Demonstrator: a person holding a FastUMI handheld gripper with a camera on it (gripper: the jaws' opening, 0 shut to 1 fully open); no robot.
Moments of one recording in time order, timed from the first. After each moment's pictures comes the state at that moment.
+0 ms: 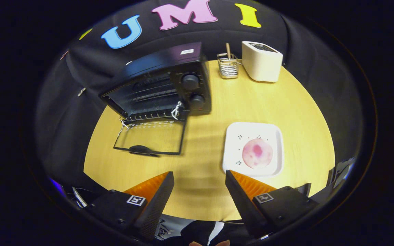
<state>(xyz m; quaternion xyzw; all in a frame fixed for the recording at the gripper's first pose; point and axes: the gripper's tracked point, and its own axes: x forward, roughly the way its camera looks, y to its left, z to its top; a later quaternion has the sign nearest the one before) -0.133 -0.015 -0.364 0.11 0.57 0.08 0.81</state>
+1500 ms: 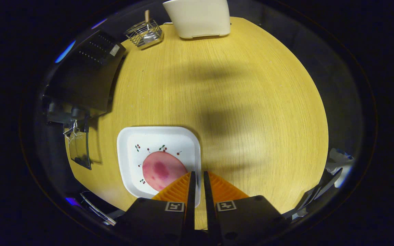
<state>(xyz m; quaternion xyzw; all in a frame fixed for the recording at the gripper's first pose) -0.096 -0.176 -0.491 0.11 0.73 0.01 0.67</state>
